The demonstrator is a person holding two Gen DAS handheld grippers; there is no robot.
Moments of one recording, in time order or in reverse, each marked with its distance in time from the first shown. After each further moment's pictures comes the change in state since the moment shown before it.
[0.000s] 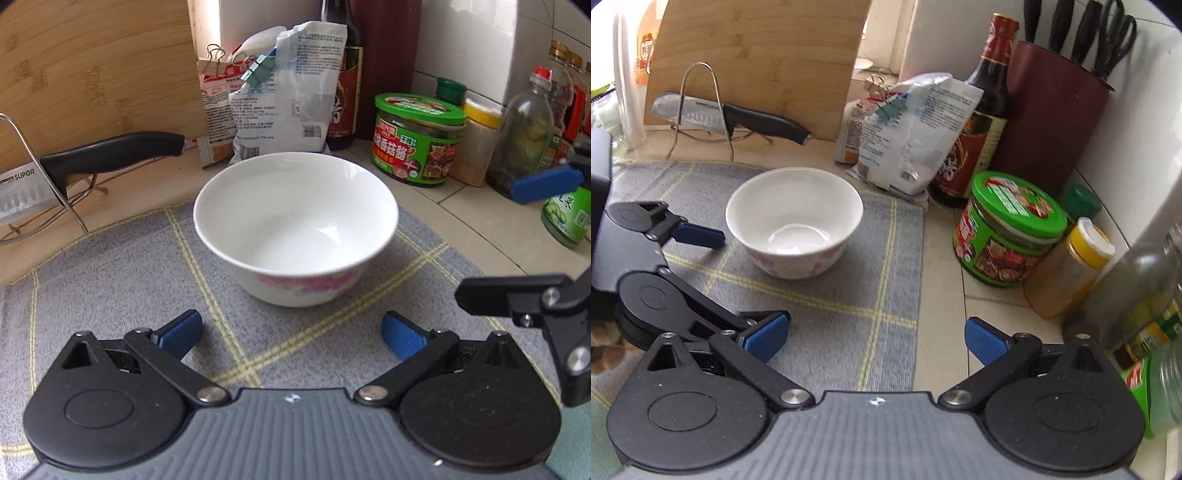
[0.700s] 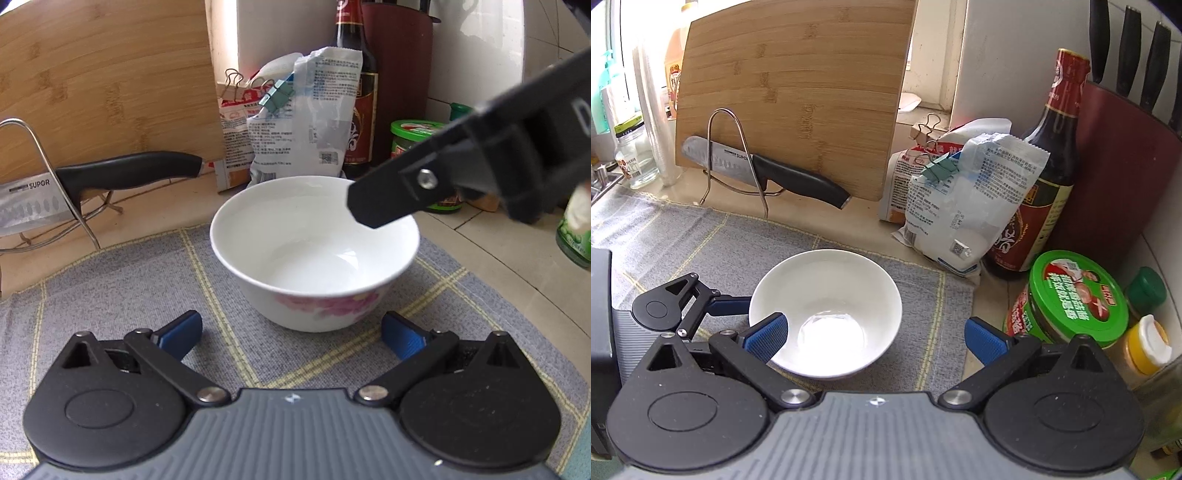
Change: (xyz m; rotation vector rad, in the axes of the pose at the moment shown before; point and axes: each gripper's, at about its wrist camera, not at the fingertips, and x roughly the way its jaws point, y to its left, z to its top) left arm 0.003 0.003 -0.007 -0.010 -0.121 0.037; right arm 0.029 -0.001 0.061 -0.028 -0.043 0.192
